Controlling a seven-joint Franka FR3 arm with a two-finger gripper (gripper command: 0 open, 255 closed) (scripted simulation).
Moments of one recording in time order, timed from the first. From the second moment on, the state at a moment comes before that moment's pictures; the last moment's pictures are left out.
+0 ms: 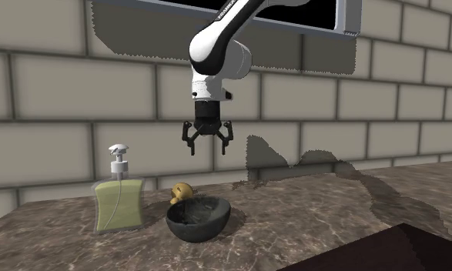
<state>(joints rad) 0.04 0.20 0.41 -2.06 -0.14 2.26 0.89</state>
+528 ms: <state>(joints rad) 0.14 0.55 0.35 -1.77 -0.25 2.27 1.04</state>
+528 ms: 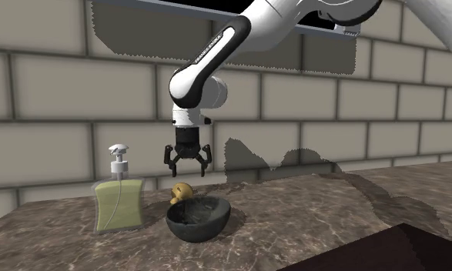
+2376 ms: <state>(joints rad) 0.21 0.80 0.30 -1.56 -0.30 2.30 1.10</state>
